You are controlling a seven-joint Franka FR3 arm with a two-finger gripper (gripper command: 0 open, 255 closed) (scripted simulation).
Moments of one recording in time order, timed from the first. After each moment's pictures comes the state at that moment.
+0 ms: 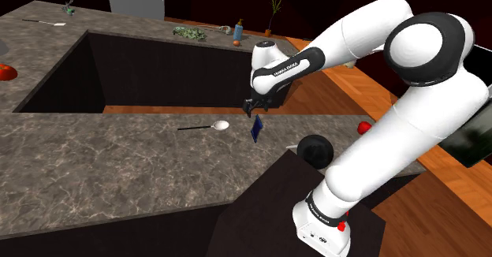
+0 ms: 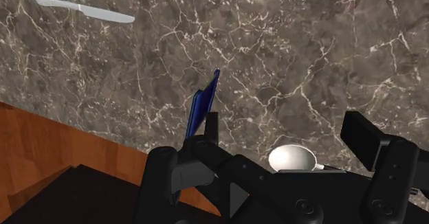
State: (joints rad) arm -0.25 -0.05 0.01 -2.46 -0.30 2.36 0.31
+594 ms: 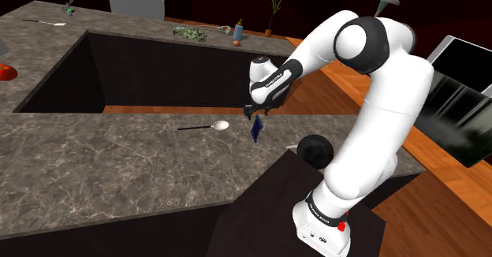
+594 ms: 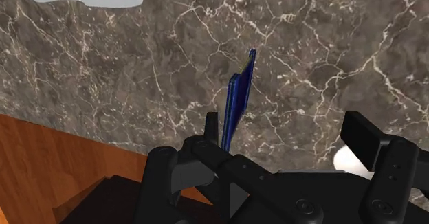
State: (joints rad) arm -0.30 0.27 -0.07 -2.30 -0.44 2.52 0.47
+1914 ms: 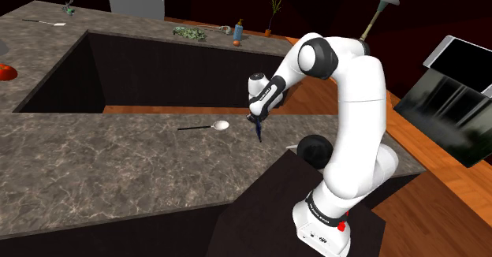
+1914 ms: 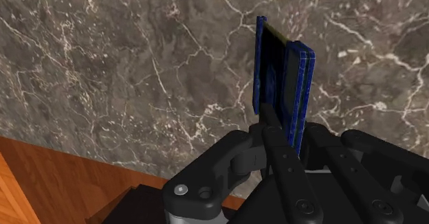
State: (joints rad) arm -0.32 0.64 -0.16 -2.06 -0.50 2.65 0.58
